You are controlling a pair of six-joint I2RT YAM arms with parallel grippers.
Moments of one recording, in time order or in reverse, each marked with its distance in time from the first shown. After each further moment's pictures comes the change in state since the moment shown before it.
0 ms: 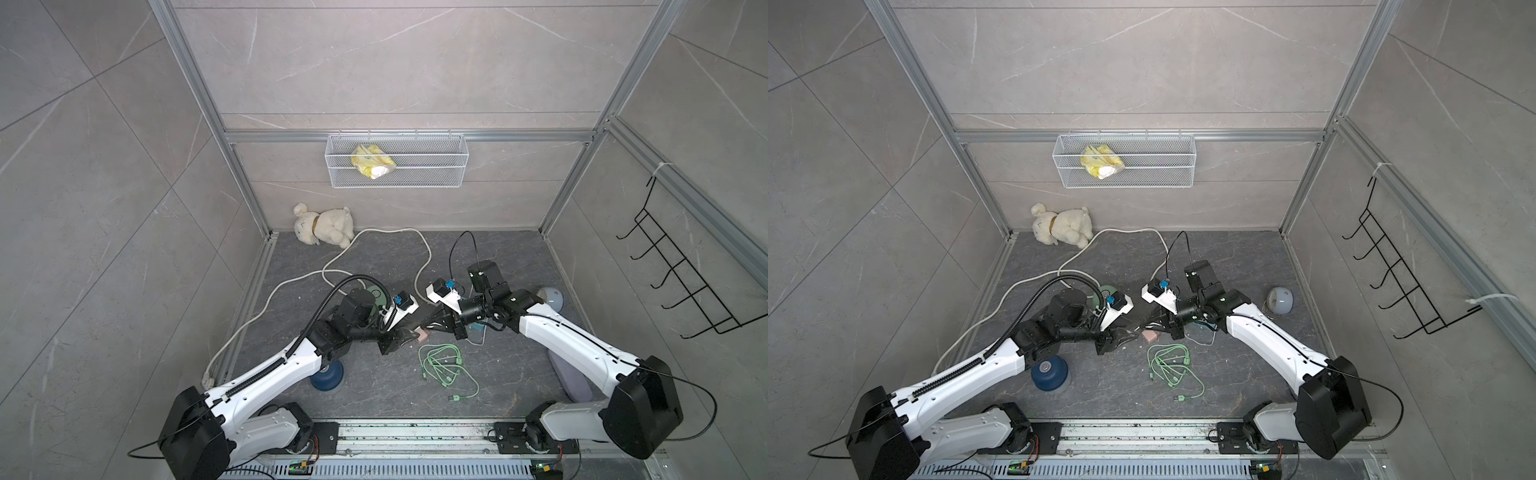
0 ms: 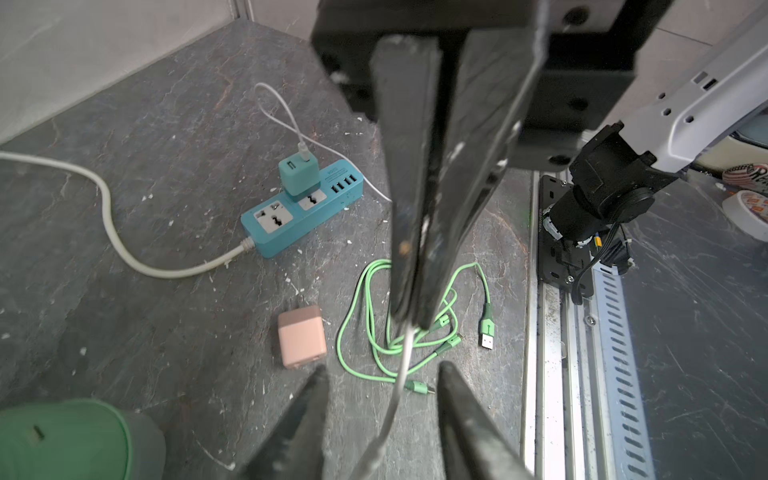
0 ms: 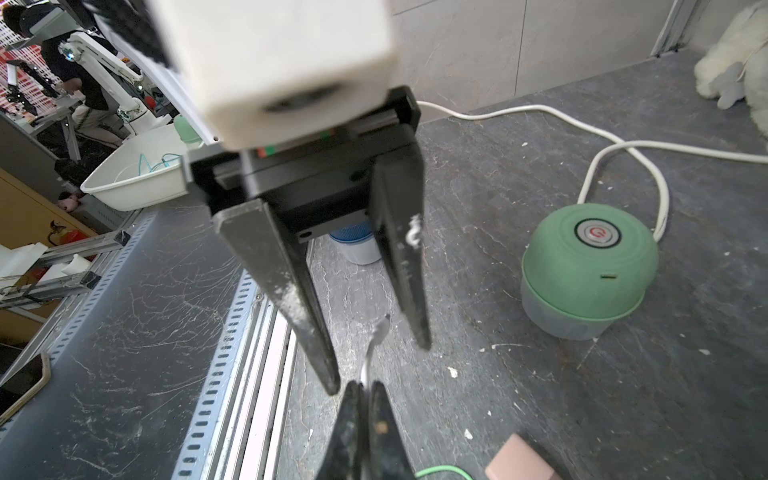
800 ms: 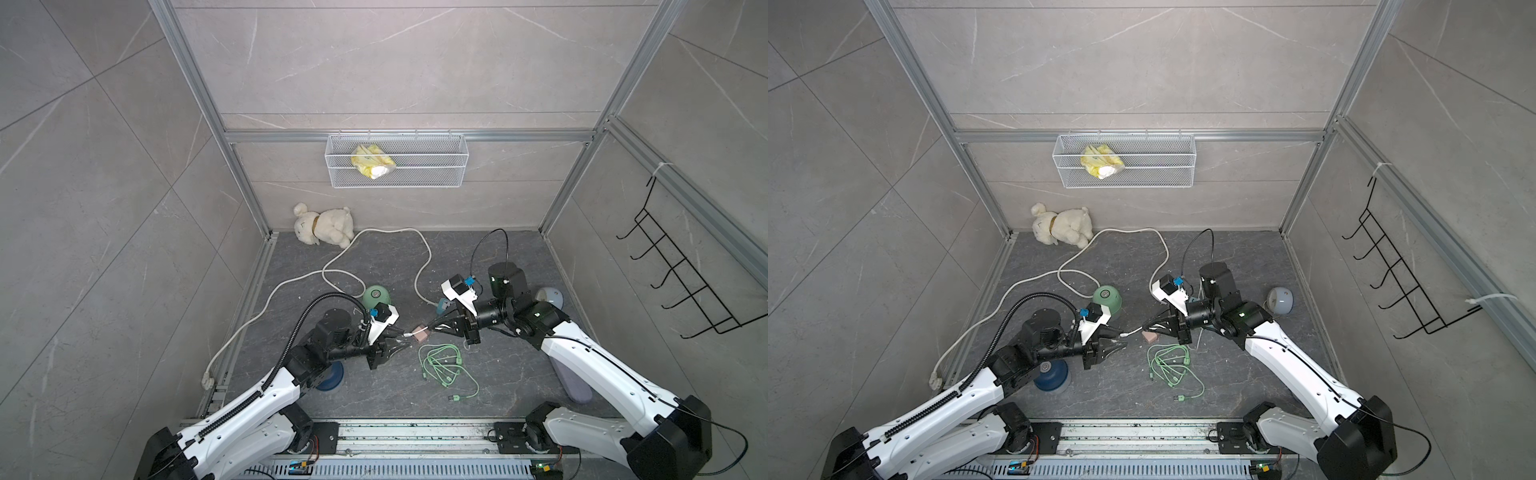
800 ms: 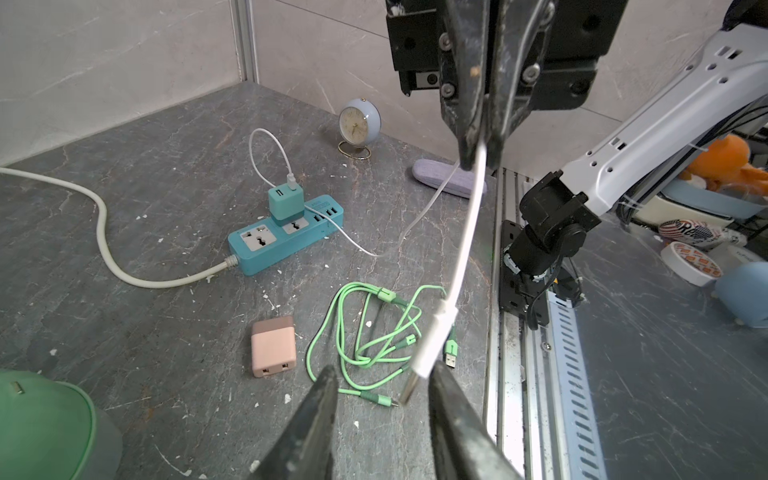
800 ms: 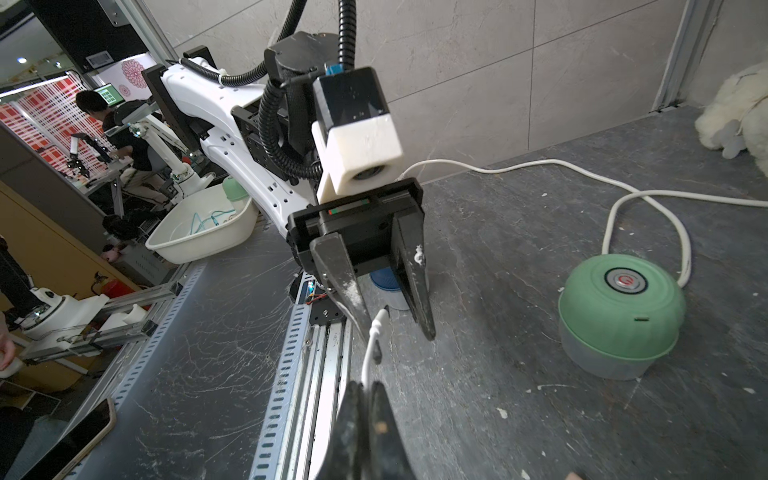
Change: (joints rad) left arm 0.014 -0.216 -0.203 0.186 0.074 -0.124; right arm 0.000 -0.171 -0.052 0.104 -0.082 0.257
